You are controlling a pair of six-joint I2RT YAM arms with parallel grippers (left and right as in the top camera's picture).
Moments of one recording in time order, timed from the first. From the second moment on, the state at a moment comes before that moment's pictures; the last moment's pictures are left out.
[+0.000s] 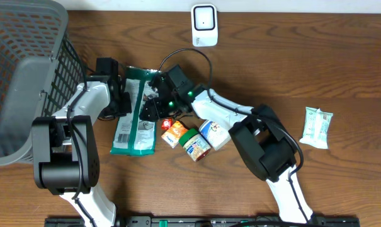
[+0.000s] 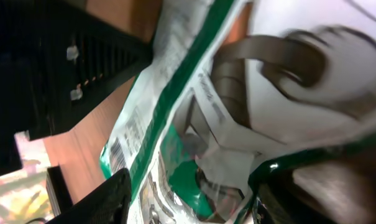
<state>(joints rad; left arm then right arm) 0.02 1.91 1.16 -0.68 -0.06 -0.15 0.72 2.28 1.57 -0.26 -0.66 0.52</state>
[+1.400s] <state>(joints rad) 0.03 1.91 1.16 -0.68 0.00 -0.15 0.78 2.28 1.57 -0.15 -0.50 0.60</state>
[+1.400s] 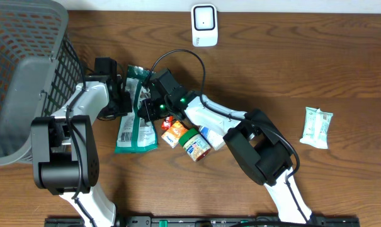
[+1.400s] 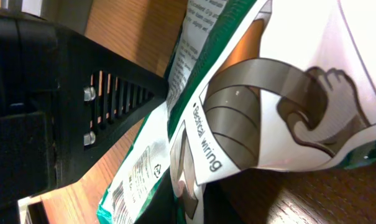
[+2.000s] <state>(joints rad) 0.02 1.57 1.28 -0.64 0.04 -0.20 0.59 2.06 1.56 -0.60 -0.71 0.32</state>
